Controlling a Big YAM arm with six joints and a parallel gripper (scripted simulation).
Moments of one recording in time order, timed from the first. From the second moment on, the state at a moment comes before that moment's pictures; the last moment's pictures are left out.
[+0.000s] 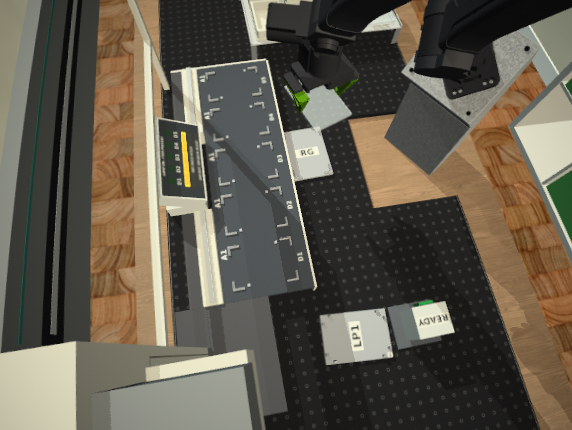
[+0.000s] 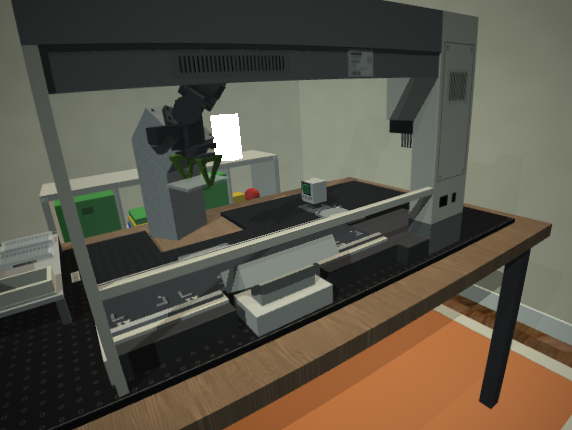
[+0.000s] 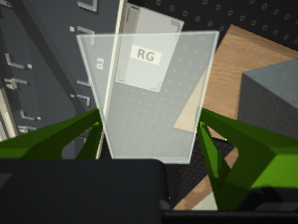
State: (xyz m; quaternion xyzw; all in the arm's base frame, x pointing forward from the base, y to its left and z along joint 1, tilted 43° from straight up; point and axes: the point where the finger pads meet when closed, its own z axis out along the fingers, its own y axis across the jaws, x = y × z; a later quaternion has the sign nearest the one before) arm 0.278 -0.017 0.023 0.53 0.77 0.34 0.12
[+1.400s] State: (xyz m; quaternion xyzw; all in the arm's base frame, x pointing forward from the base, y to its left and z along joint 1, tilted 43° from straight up) arm 0.278 -0.017 0.023 0.23 0.90 0.28 0.23
